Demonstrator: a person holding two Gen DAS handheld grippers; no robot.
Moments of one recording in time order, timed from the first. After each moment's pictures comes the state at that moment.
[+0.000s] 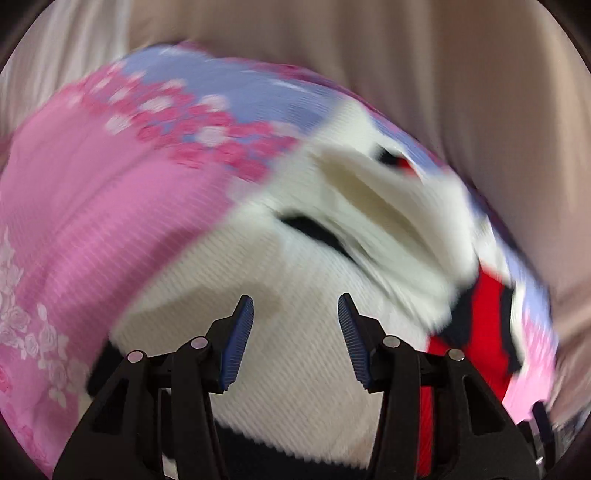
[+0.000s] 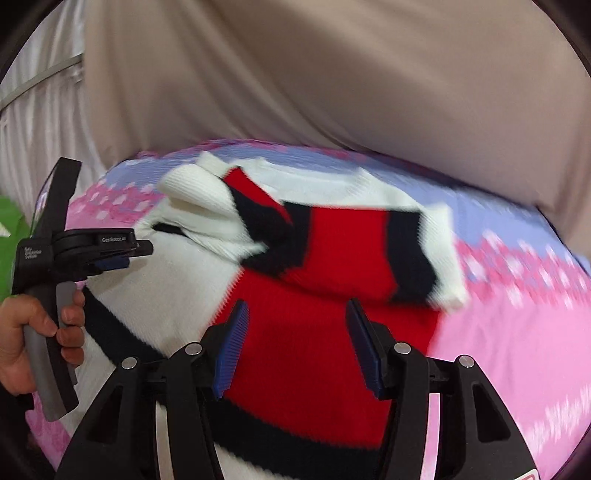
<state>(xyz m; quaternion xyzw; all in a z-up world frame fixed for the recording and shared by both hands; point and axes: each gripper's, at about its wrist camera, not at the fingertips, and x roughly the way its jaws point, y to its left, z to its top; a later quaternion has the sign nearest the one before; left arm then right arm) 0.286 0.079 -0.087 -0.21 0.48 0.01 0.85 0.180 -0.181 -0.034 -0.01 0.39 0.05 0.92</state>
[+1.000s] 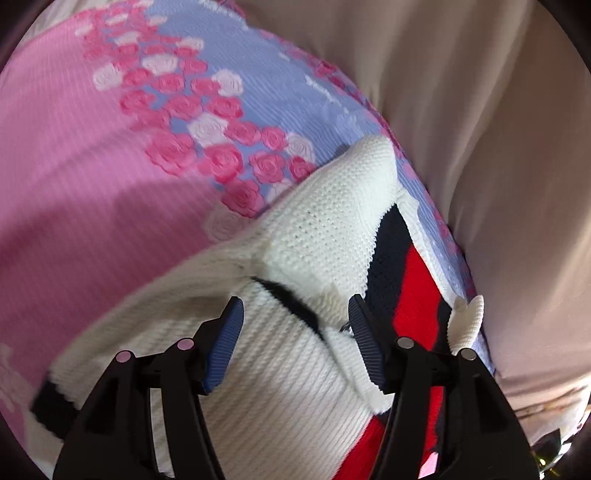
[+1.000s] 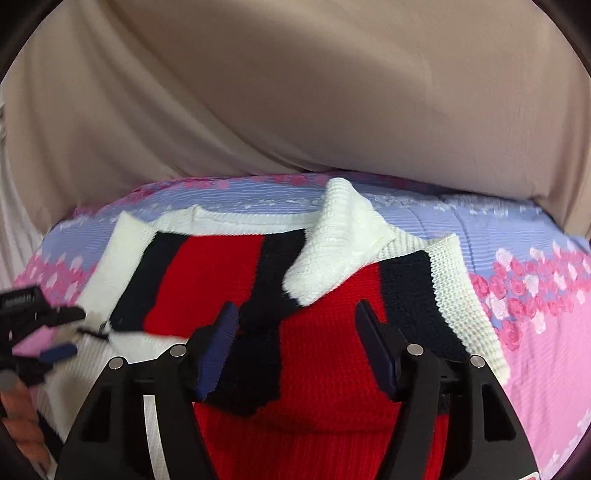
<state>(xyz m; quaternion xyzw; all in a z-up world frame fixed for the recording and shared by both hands) 0.329 0.093 -0.104 -0.35 0.50 0.01 0.80 0.286 -0.212 -0.058 0.09 0.37 -0.09 0.92</state>
